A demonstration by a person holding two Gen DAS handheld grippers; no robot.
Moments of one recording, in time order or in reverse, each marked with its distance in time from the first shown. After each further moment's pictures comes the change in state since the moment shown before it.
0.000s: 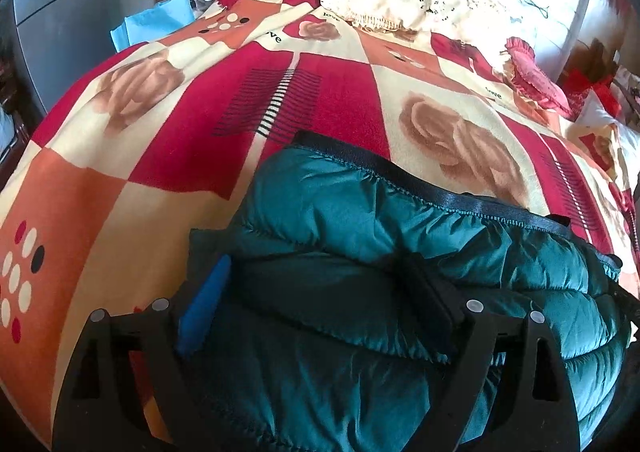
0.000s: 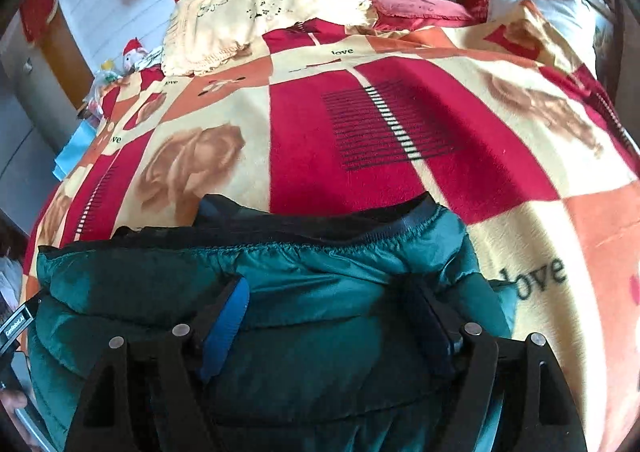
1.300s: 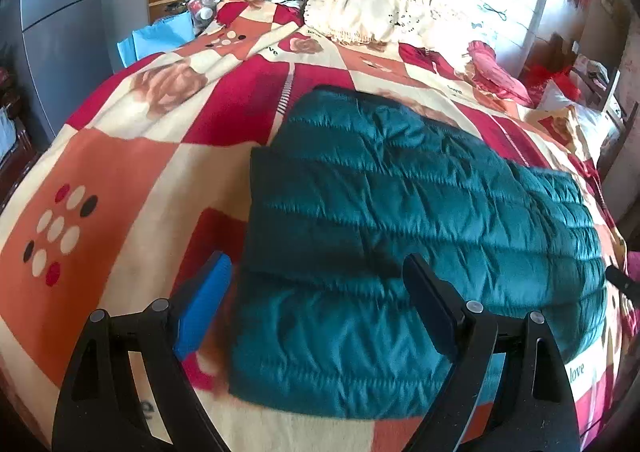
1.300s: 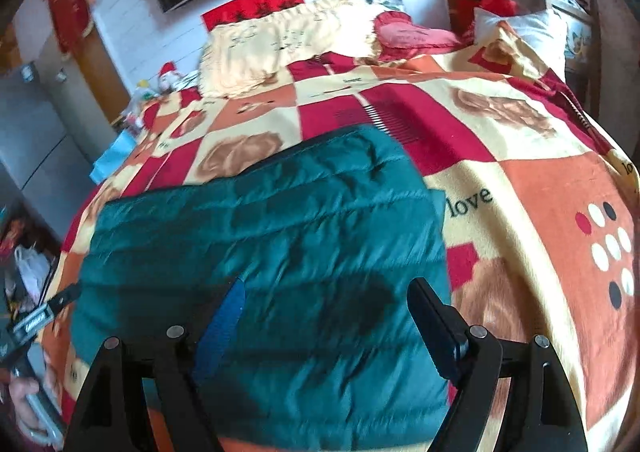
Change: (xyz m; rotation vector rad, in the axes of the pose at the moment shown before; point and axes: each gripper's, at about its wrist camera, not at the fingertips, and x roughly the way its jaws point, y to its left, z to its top) left arm -0.105 0.032 -0.084 0.058 -0.063 -0.074; right arm -0.130 -0.005 -0.092 -0.026 -0.101 0.068
